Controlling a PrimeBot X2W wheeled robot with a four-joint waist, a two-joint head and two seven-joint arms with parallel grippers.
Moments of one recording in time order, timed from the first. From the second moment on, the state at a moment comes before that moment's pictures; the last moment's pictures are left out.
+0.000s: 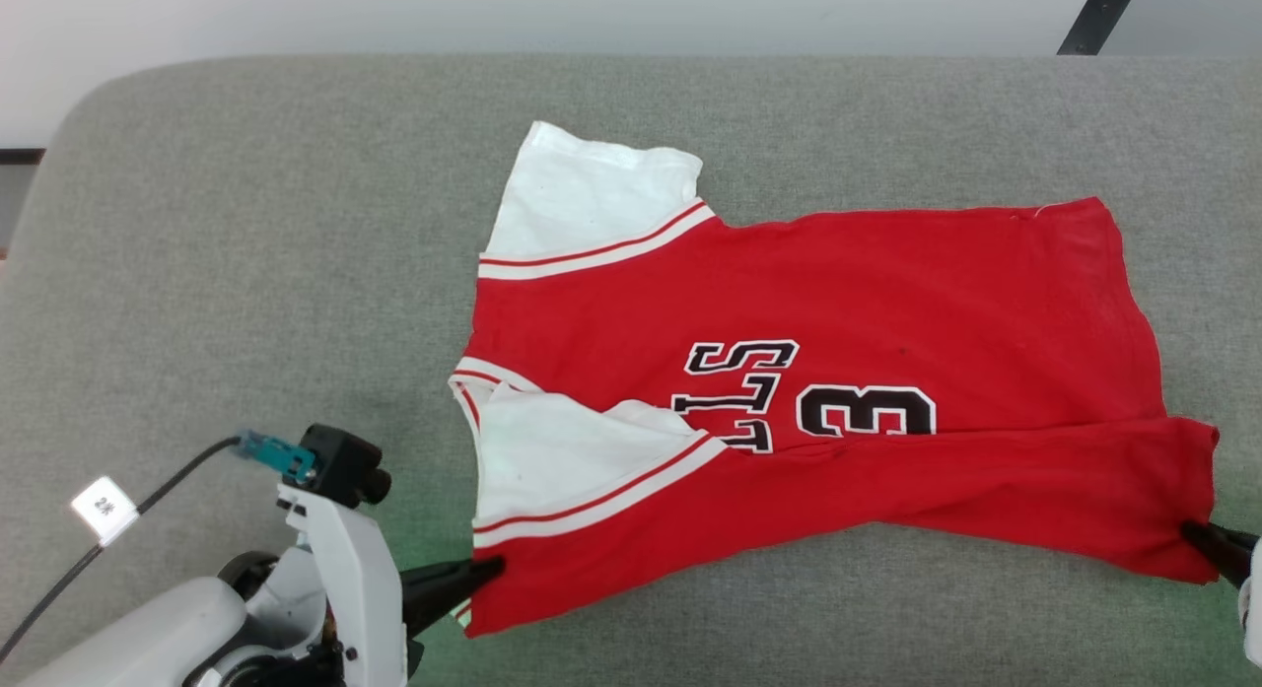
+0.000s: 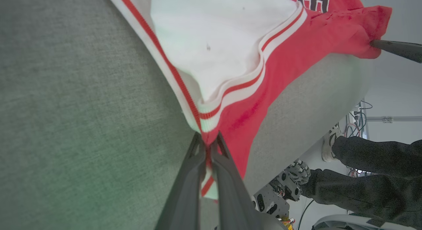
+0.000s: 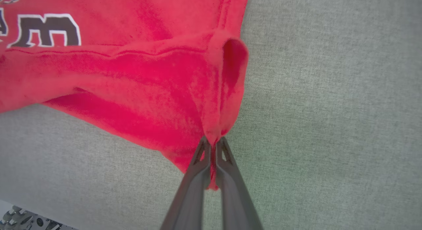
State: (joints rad) left arm -0.57 0.86 -1.02 0.04 -1.45 -0.06 0.32; right arm -0.08 -0.46 -0.13 -0.15 0.59 0.13 0.97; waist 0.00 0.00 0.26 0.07
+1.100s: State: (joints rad) left arm -1.00 0.83 -0.78 0.49 -1.16 -0.06 -0.05; right arm -0.31 -0.18 0.04 -0.04 0.41 0.13 -0.02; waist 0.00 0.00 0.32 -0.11
